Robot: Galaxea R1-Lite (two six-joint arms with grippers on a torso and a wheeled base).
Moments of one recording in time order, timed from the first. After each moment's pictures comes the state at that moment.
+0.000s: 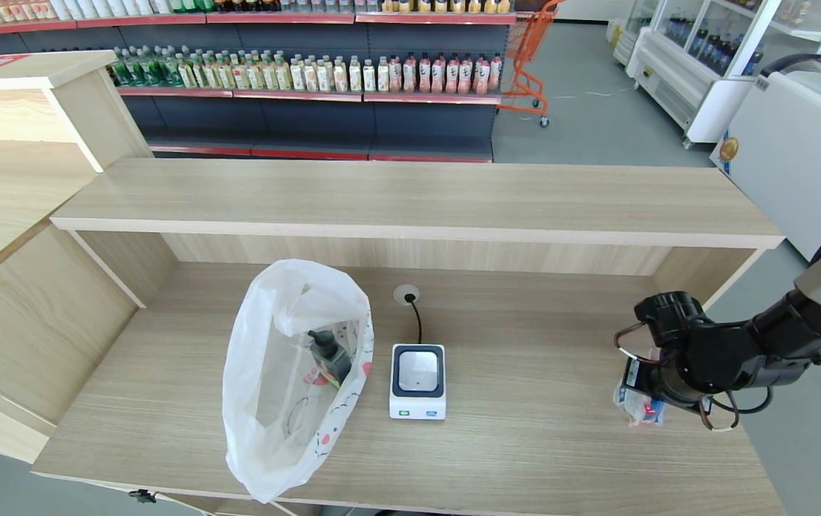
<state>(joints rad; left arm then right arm) 0.00 0.00 0.00 0.00 0.01 0.00 0.07 2.15 -0.94 -0.24 -0.33 0.47</state>
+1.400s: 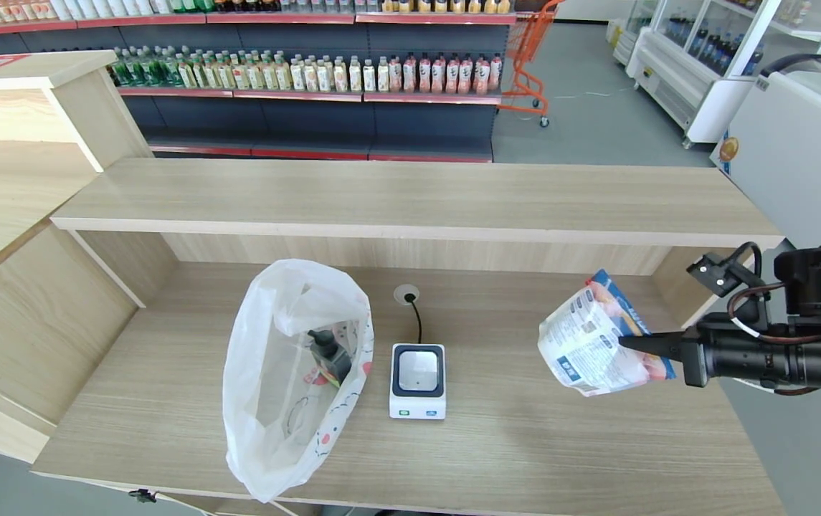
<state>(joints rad) 0.00 0.00 0.00 0.00 0.01 0.00 -0.04 1.68 -0.70 -0.39 0.69 -0.26</state>
